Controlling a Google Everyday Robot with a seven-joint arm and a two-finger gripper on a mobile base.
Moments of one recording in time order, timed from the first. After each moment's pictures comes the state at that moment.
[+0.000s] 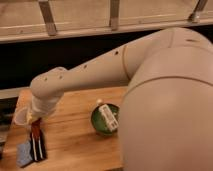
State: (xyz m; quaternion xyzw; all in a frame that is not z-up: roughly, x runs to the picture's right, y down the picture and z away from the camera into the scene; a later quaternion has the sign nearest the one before) arm -0.305 0.137 0.622 -0.42 -0.02 0.55 0.72
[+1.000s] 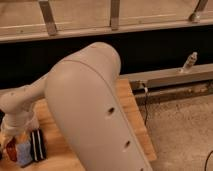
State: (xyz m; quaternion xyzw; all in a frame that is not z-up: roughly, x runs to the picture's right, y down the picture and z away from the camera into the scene) arm -0.424 0.244 0.654 -0.51 0.01 0.43 0.74
